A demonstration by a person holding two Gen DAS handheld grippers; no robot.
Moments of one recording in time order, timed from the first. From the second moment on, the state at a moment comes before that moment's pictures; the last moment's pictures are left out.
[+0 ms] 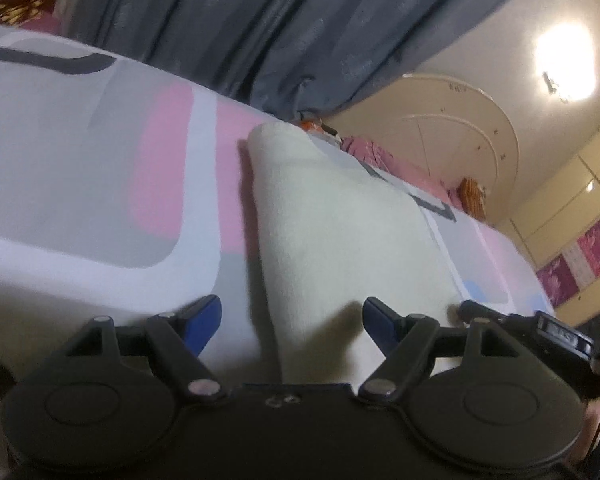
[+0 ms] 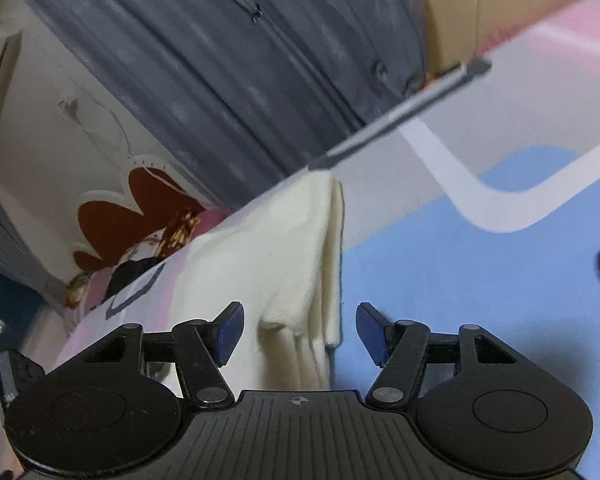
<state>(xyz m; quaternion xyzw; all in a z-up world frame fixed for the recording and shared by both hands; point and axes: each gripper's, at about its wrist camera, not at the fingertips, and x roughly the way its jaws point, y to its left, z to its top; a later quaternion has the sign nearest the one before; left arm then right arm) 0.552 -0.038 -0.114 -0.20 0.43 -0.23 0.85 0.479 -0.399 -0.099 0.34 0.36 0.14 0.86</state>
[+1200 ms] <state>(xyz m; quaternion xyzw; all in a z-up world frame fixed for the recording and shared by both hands) 0.522 -0.027 -0.049 0.01 0.36 -0.24 0.90 0.448 -0.249 -0.041 0.09 0.31 0.15 0.93</state>
